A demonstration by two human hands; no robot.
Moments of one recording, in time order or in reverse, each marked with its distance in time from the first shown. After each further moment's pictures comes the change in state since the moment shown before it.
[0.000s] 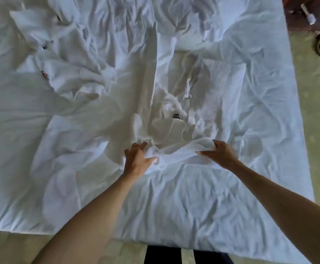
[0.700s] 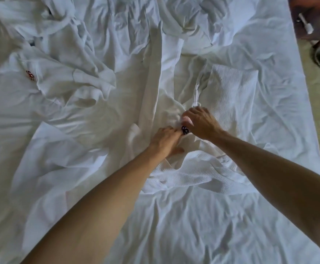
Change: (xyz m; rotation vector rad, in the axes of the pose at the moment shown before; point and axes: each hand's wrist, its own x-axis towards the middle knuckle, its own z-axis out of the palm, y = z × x) left_hand 0.129 0.061 0.006 0.405 -0.133 0.557; right_hand 0.149 -0.096 0.030 -0.698 0.137 -0.660
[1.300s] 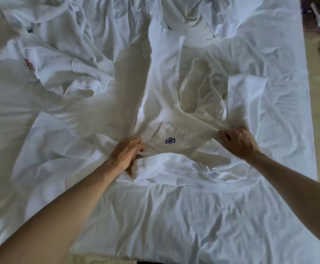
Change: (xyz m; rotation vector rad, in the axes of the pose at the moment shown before) left_hand -0.103 -0.082 0.034 -0.018 0.140 0.013; right_hand -0.116 0.077 -0.004 -0.075 -0.007 0.218
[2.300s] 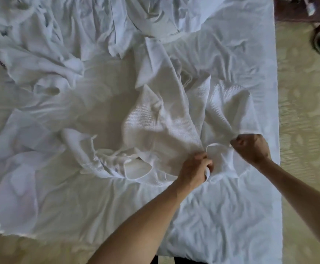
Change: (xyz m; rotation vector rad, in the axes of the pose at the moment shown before) left_hand 0.107 0.346 0.075 -0.526 -0.015 -0.032; right_hand -0.095 0.139 -0.042 0.318 0.014 0.434
